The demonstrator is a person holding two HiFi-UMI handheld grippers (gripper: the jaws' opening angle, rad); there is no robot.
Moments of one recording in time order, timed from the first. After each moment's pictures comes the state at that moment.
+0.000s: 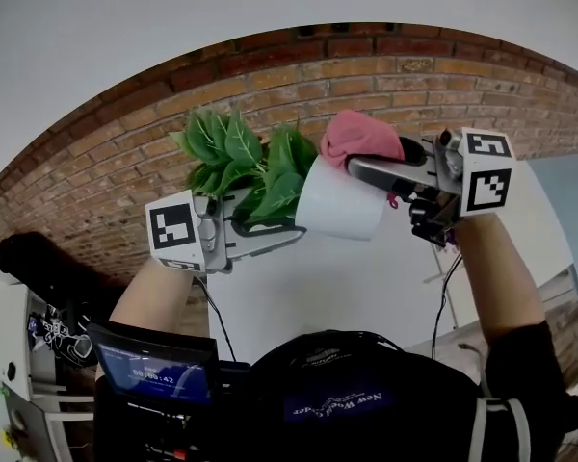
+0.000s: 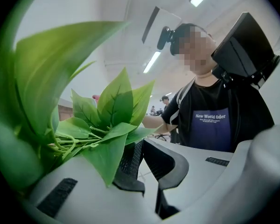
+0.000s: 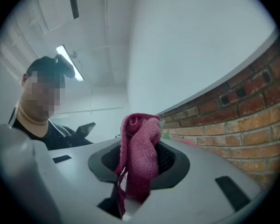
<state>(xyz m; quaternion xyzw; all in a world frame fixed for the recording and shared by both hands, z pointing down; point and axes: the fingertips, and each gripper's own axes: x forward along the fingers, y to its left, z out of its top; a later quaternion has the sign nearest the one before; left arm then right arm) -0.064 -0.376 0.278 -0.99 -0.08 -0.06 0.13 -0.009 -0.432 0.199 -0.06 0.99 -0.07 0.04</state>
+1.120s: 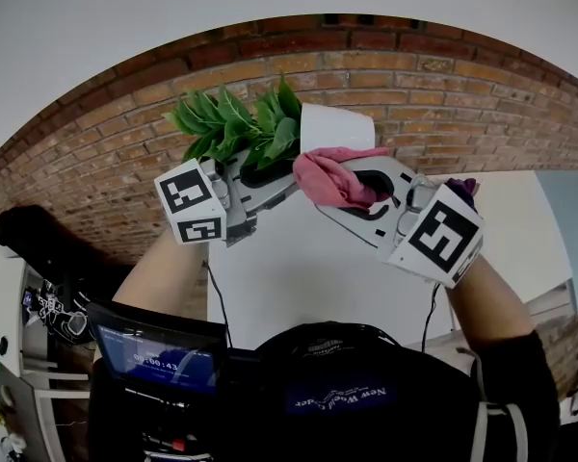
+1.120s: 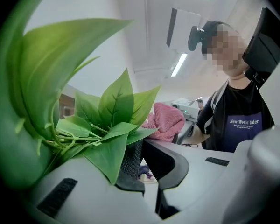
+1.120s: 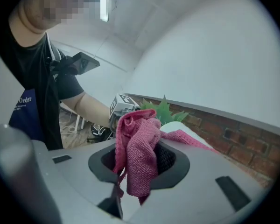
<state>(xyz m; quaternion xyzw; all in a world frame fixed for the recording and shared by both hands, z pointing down) -0.079 -0.447 0.265 -0.99 0.11 -0.01 0.07 -0.077 -0.404 0.259 -0.16 0.96 0.20 -0.14</state>
